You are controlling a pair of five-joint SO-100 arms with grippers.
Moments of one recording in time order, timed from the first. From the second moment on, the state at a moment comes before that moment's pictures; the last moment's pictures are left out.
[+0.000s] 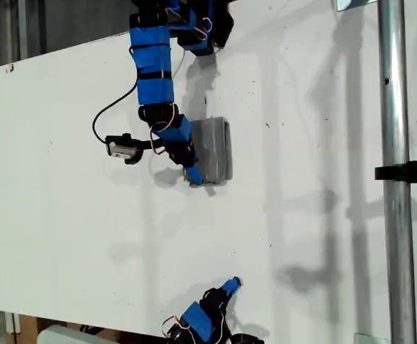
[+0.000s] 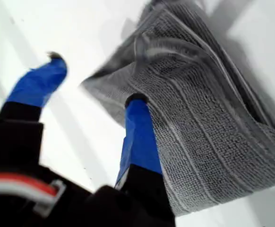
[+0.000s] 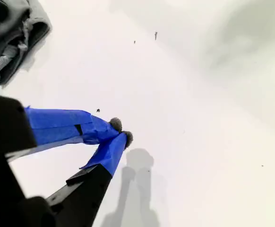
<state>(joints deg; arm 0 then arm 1) 27.9 198.3 178.4 73.6 -105.1 2.7 89.7 95.6 54.0 67.7</state>
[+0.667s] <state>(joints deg) 21.7 198.5 178.4 73.5 -56.2 3.3 184.2 161.1 79.8 85.9</state>
